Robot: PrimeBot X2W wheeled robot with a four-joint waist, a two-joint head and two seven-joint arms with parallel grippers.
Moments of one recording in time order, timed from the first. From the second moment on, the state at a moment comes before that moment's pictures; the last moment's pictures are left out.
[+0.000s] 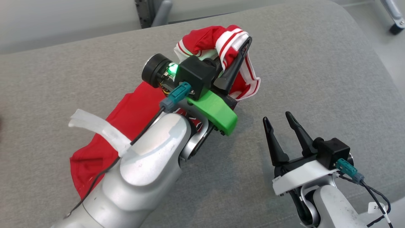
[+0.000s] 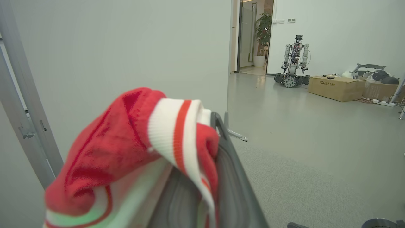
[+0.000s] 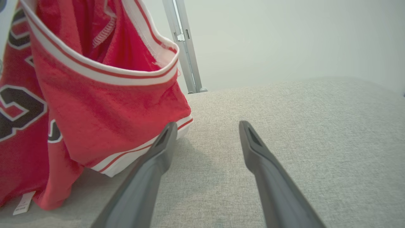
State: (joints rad) left arm -0.79 0.05 -0.74 0.26 -0.45 0.00 -0.09; right arm -0.19 -0.05 0.21 0.20 0.25 0.13 -0.26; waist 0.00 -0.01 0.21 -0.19
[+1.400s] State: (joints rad) left arm -0.43 0.44 -0.95 0.19 -0.85 0.26 -0.26; right arm -0.05 -0.05 0.11 0.11 0.11 0.13 -0.26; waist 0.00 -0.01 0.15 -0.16
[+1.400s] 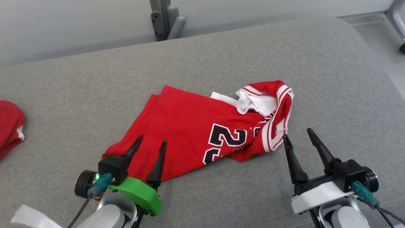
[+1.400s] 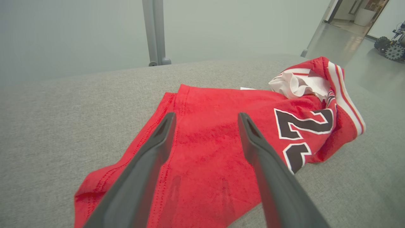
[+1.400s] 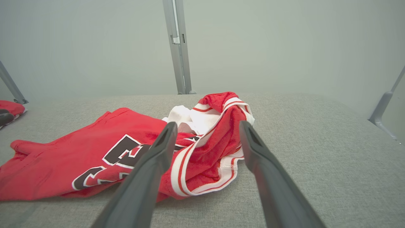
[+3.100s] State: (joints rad) left arm 0.22 0.14 0.00 0.11 -0.28 -0.13 -0.26; right arm 0.12 -0.10 0.00 0.12 0.05 0.13 -0.26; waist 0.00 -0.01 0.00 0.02
